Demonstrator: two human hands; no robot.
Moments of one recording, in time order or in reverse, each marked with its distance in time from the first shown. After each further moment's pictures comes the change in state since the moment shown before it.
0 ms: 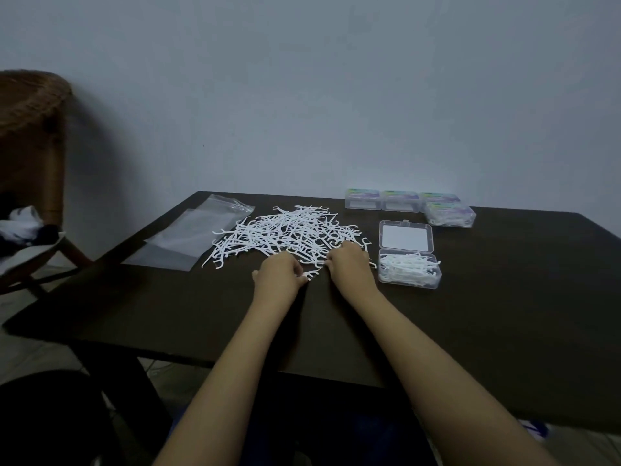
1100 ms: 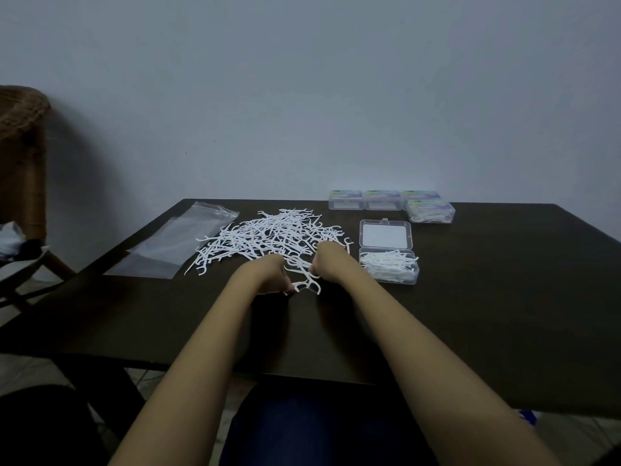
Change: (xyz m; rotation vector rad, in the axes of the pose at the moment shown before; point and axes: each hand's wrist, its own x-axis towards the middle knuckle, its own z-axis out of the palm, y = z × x) left_hand 0.020 0.018 -0.022 0.237 -0.484 0.064; right_hand 0.003 -0.002 -0.036 0.236 -0.273 0.085
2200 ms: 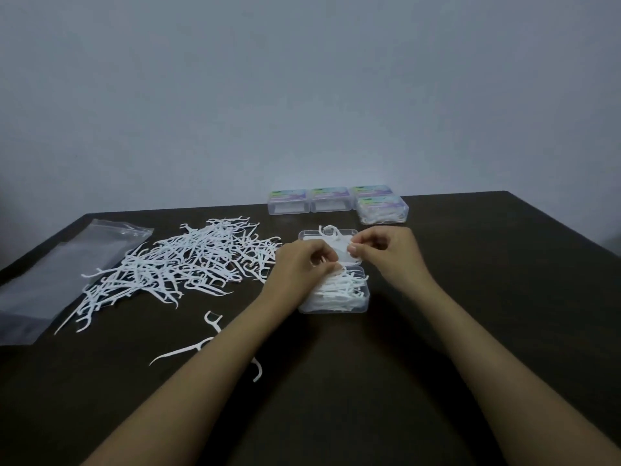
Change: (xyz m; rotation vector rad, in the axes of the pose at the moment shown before) left_hand 0.064 0.123 0.041 -0.399 0.474 0.578; right_hand -0.020 0.143 -0.064 0.702 0.449 -0.027
